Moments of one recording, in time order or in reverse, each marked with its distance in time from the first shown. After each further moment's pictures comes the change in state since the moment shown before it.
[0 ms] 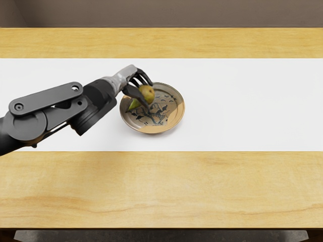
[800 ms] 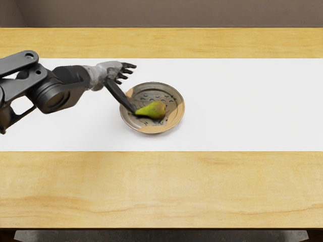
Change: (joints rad) left arm -0.062 0.192 -0.056 -0.023 -0.335 -0.260 -0.004; right arm 0.000 0.000 0.000 0.000 0.000 0.000 0.000
